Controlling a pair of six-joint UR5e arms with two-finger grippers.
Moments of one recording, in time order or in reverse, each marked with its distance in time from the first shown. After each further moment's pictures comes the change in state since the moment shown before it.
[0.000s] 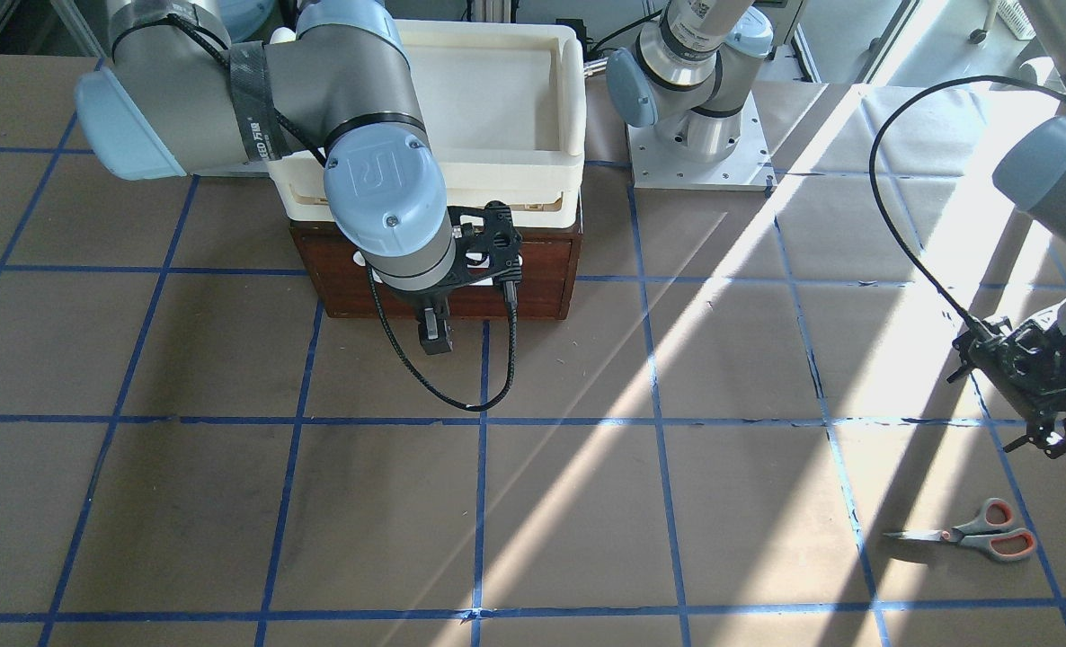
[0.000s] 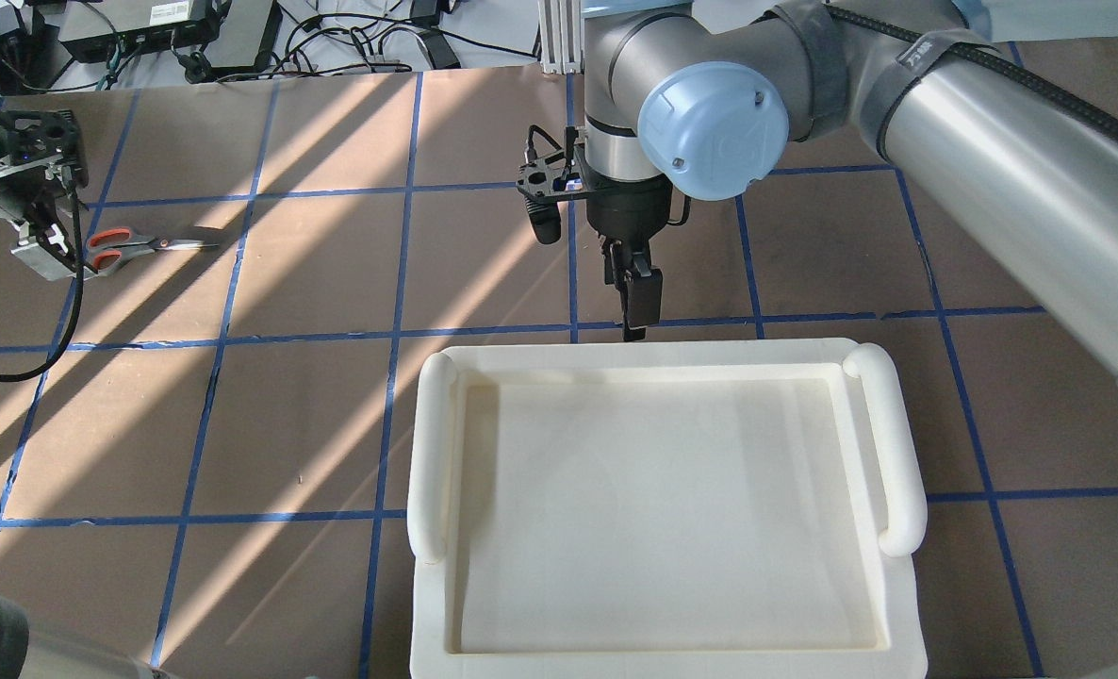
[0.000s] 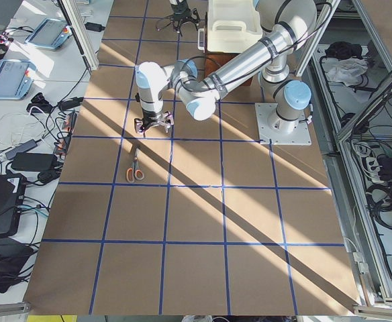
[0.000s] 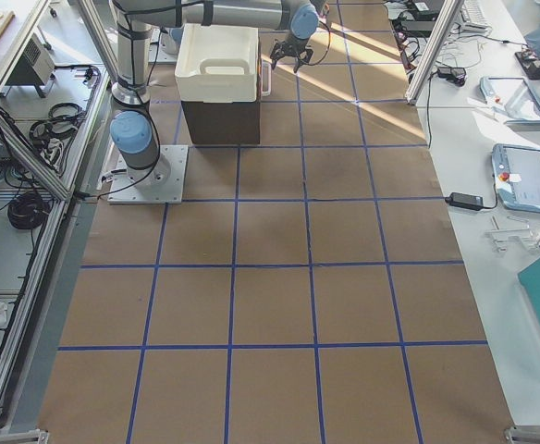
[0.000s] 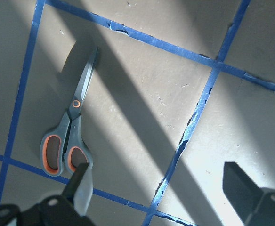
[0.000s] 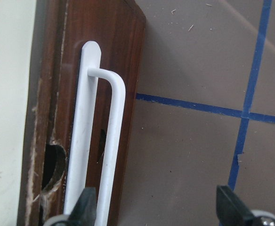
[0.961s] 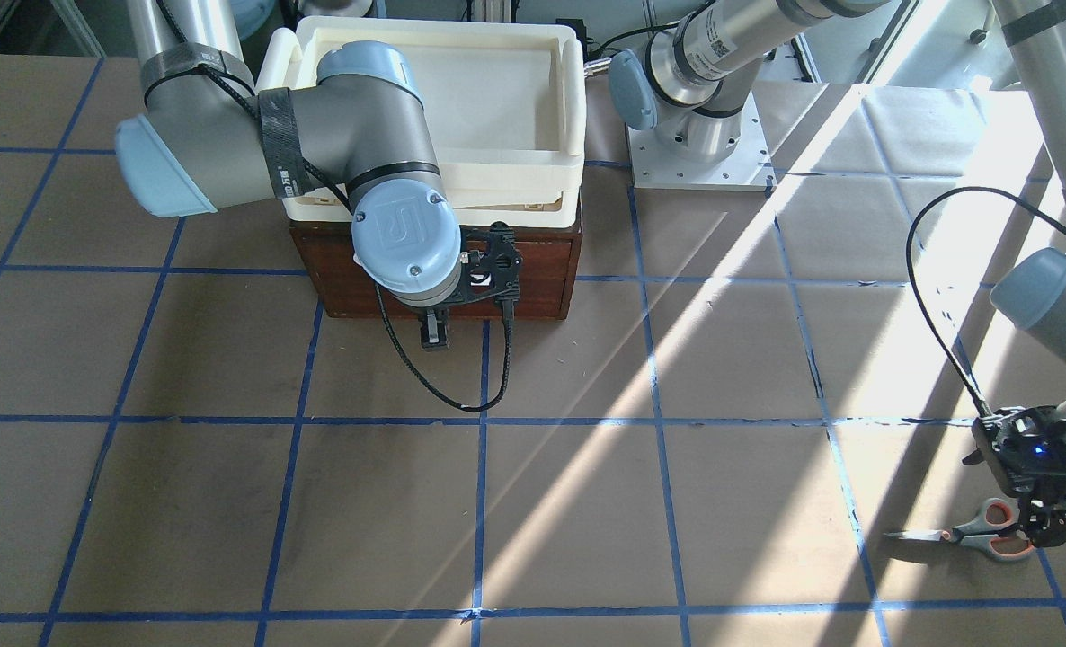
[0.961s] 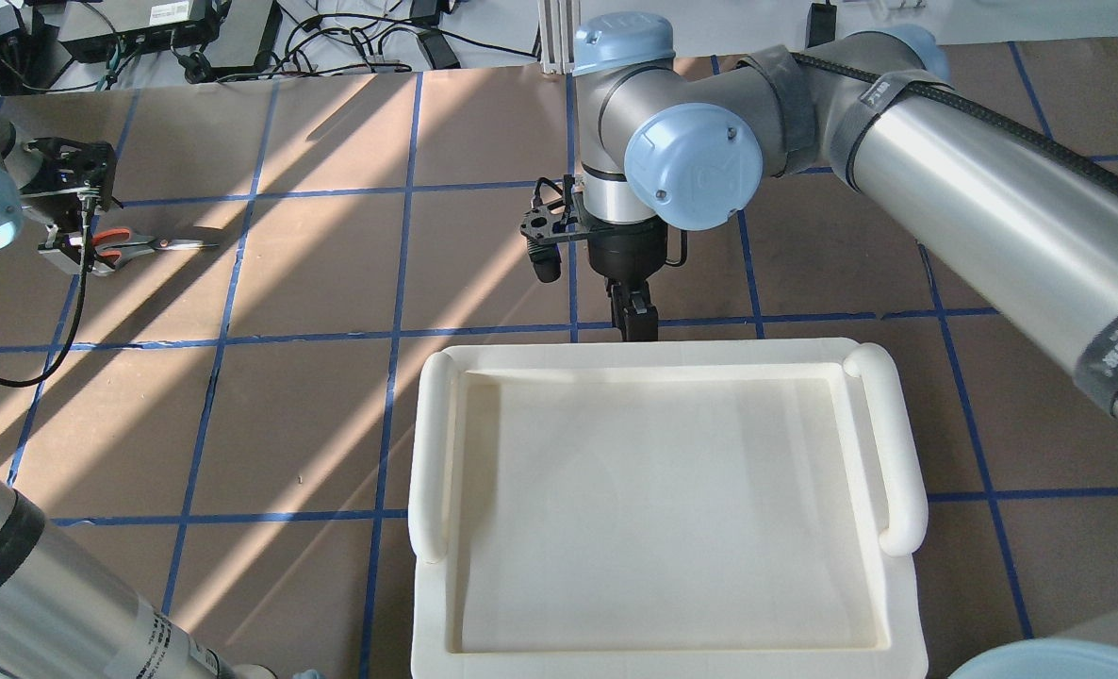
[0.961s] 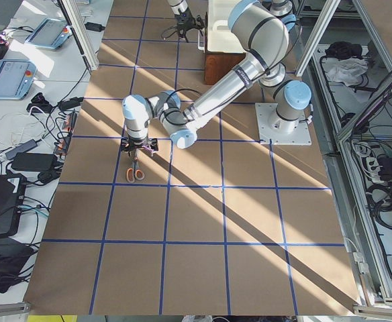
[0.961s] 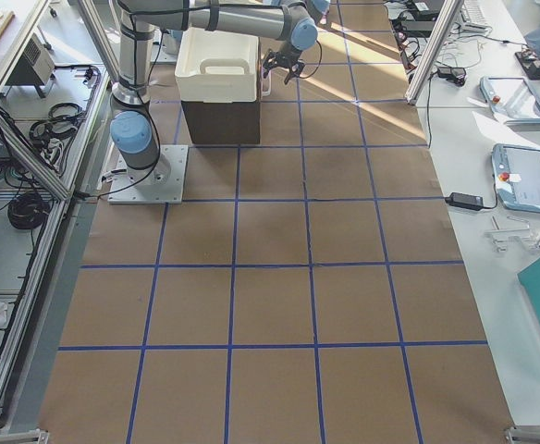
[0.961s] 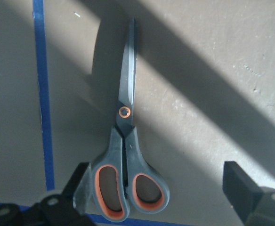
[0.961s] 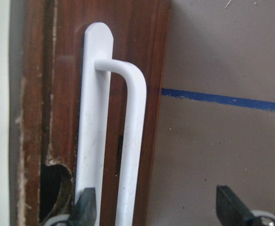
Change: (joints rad) left arm 0.019 -0.249 0.111 0.173 -0.044 0.306; right arm 0.009 0.029 0.054 0.015 -0.006 0.062
